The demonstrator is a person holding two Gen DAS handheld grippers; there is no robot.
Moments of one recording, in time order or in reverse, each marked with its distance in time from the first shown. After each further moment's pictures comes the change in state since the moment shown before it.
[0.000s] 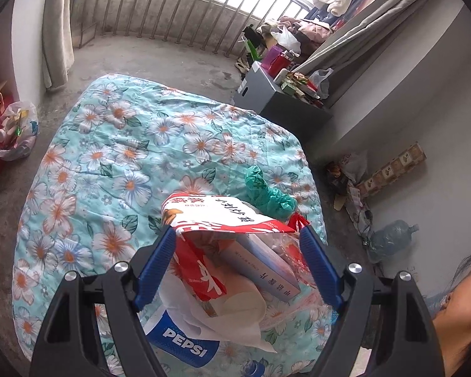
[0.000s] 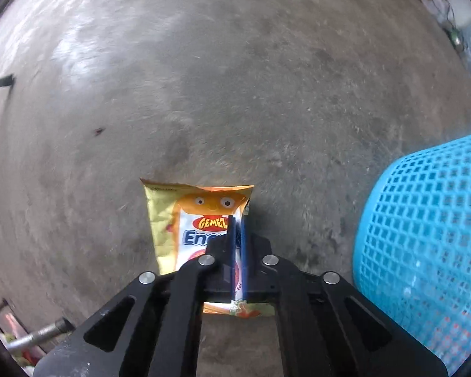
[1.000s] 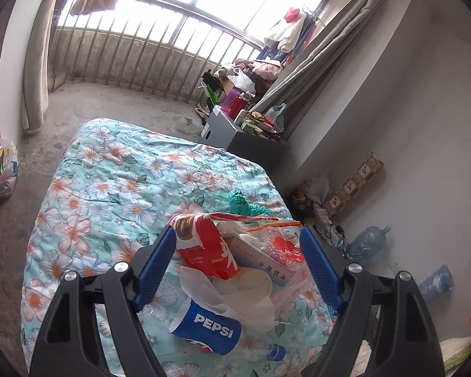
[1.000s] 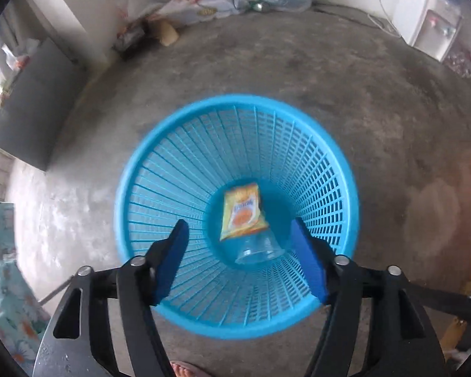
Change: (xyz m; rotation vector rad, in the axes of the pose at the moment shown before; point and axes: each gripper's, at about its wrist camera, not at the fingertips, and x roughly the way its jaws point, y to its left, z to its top) left arm -0.077 0.047 -0.047 0.125 -0.228 -0.176; right arm -0.211 -0.217 -0.120 0.796 -0.331 0.129
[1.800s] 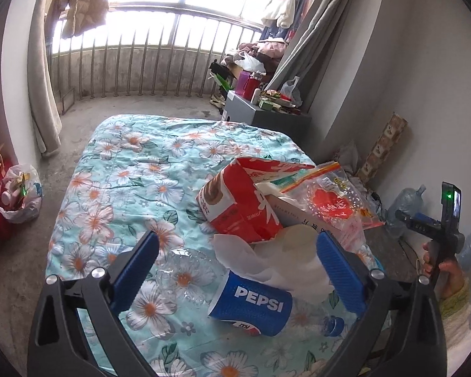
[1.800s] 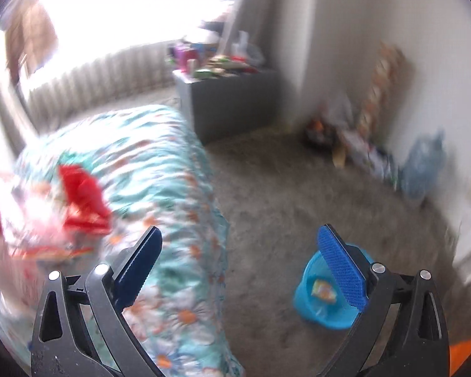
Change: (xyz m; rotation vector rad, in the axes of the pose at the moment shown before) left arm 0.027 0.006 -0.054 0.165 0.051 0.144; right arm -0.304 0.236 -0.142 -0.857 -0.388 0.274
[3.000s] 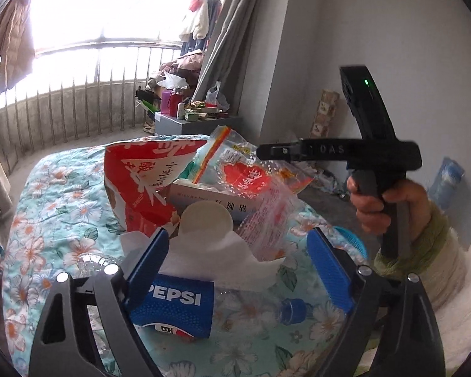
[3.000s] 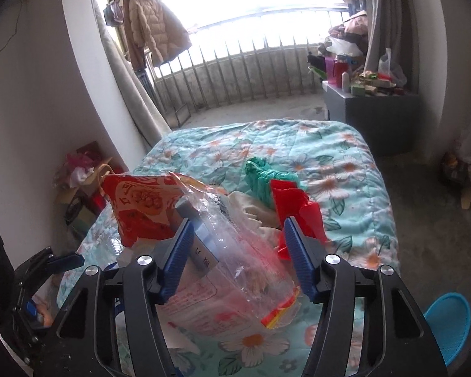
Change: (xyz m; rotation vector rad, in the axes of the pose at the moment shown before) left arm 0.018 -0.082 -0.052 0.317 -0.077 -0.188; right arm -0.033 0.149 0.031 -0.124 -0.015 0.607
